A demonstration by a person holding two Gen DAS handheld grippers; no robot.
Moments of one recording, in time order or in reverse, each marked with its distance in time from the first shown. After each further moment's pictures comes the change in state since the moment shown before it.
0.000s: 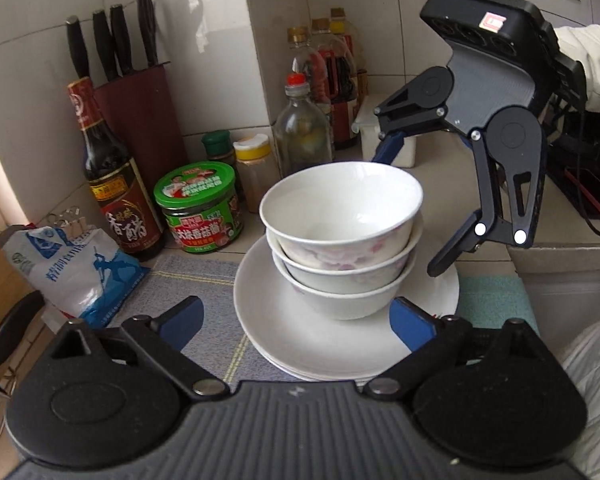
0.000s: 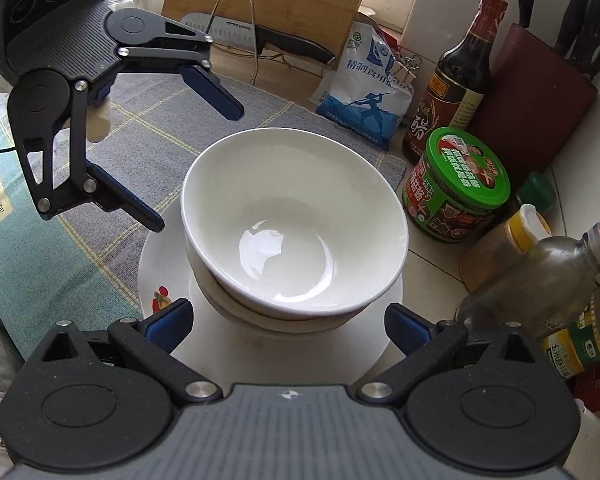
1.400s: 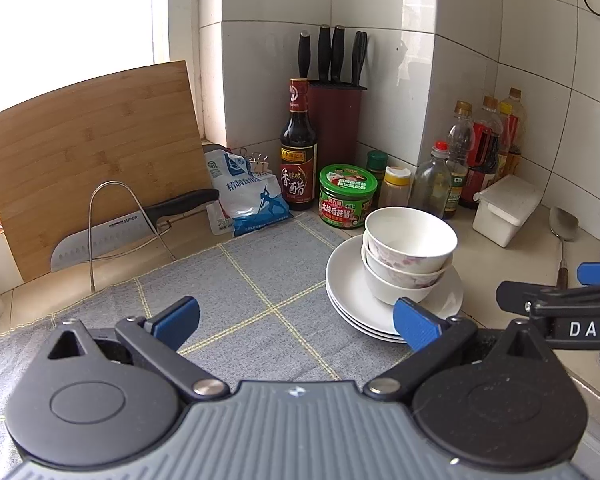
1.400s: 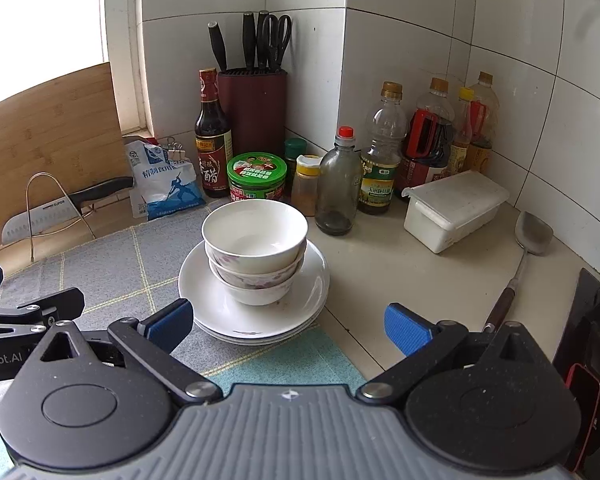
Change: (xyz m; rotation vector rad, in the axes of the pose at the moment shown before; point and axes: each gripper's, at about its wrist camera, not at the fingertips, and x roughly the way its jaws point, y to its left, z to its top) left arm -0.139 -0.057 0.010 -0.514 0.046 0.429; right arm -0.125 0.157 -0.005 0.862 -0.187 -0.588
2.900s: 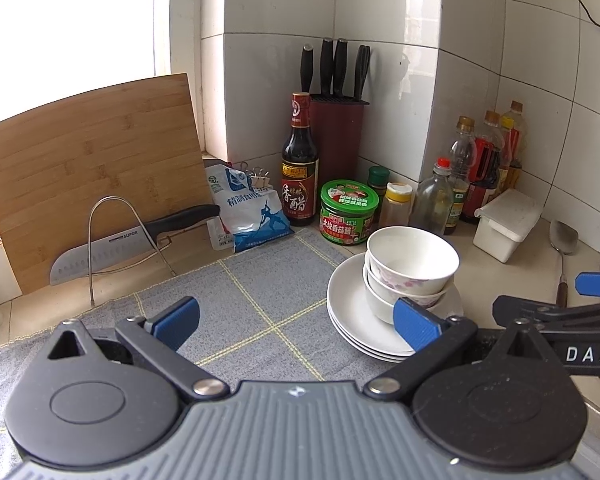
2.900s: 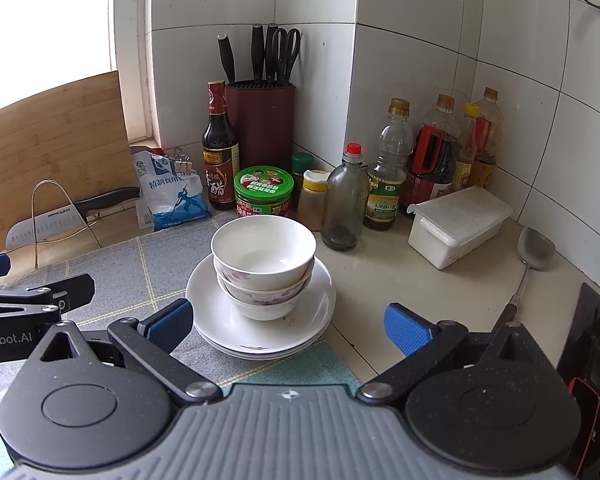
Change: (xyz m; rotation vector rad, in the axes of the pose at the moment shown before) left arm 0.003 0.005 0.013 -0.012 -0.025 -0.006; right arm -0.003 0.007 0.006 -0.012 -0.034 0.000
